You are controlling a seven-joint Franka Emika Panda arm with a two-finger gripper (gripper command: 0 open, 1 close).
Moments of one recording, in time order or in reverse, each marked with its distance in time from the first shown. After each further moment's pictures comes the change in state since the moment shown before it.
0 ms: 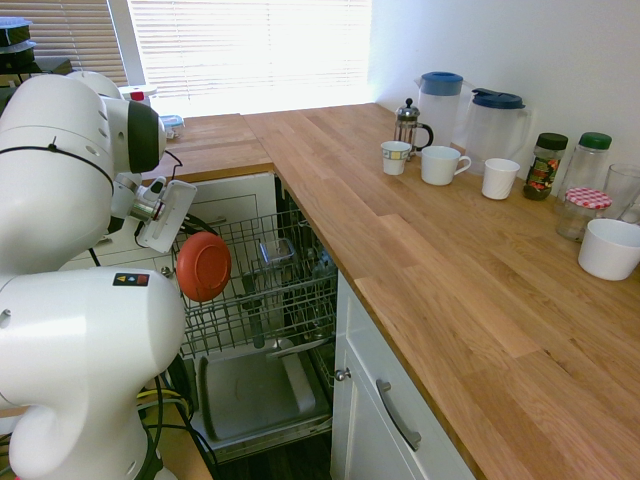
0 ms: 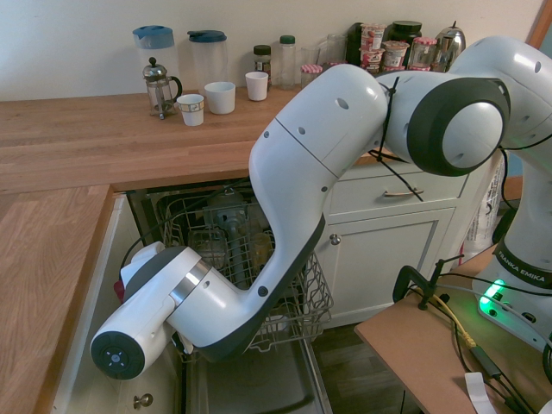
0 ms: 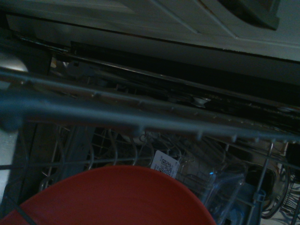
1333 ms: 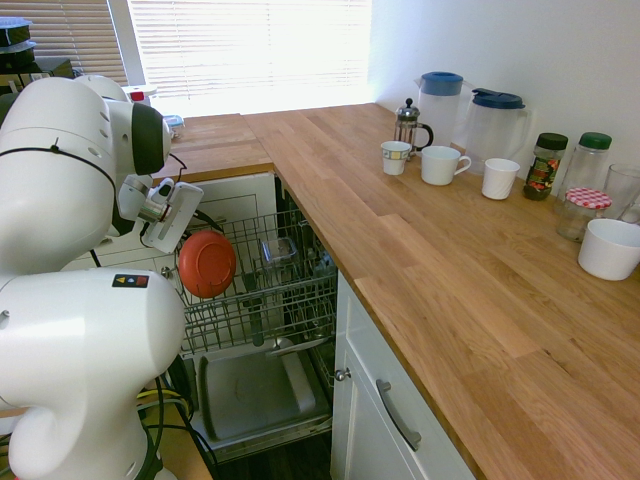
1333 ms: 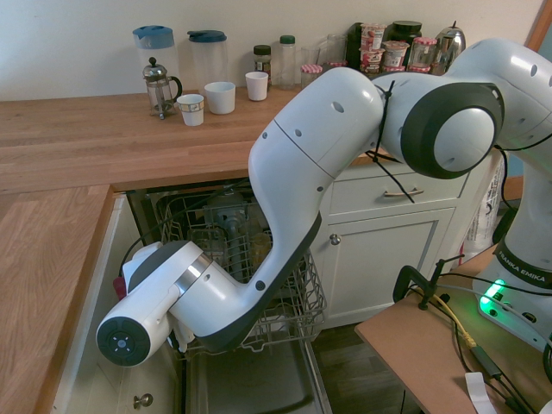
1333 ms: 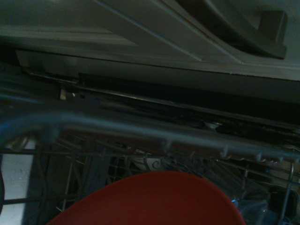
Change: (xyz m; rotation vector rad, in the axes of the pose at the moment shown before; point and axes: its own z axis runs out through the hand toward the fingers) arm 0.006 -0.004 0.009 0.091 0.018 0.079
